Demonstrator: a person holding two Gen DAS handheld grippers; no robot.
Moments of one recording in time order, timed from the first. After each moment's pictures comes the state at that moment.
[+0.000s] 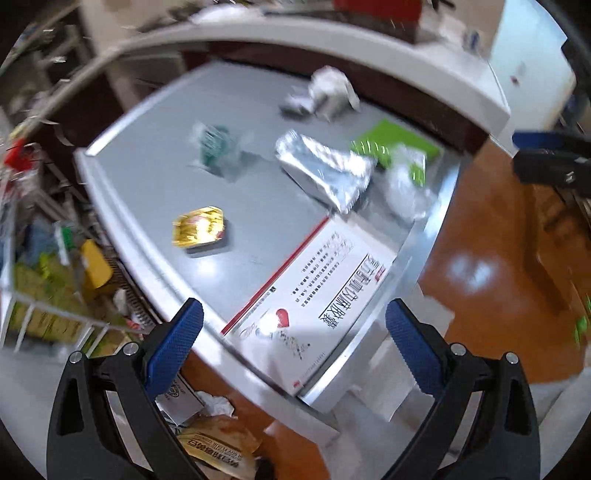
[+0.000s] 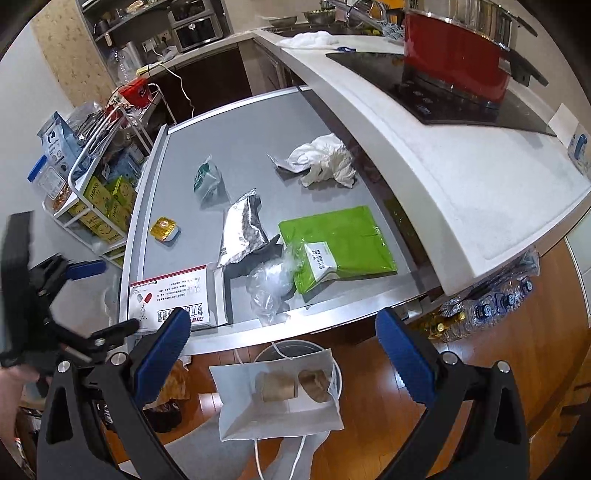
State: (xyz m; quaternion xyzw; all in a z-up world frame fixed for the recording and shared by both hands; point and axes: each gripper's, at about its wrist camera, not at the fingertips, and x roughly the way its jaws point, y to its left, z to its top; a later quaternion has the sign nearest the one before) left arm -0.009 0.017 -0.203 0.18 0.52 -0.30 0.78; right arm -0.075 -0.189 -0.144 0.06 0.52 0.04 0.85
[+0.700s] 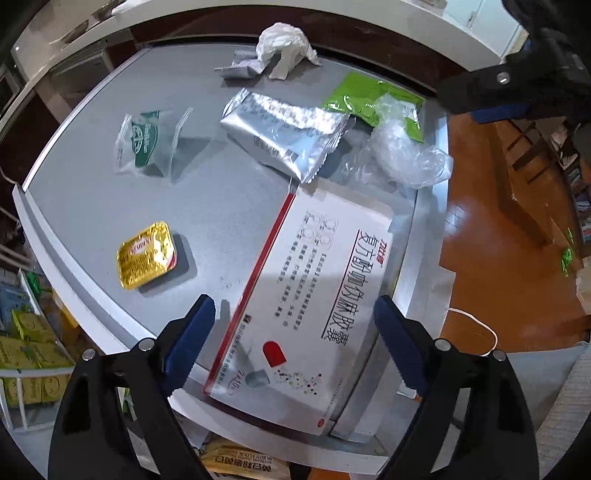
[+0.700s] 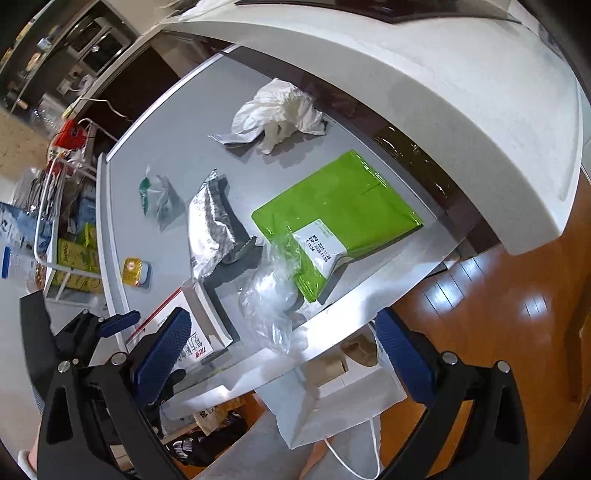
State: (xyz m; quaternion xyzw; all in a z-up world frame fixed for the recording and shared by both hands) left arm 0.019 -0.005 -0.243 0.24 0.53 -0.38 0.72; right arm -0.023 -0.196 -0.196 0.22 0.58 -0.06 0.78
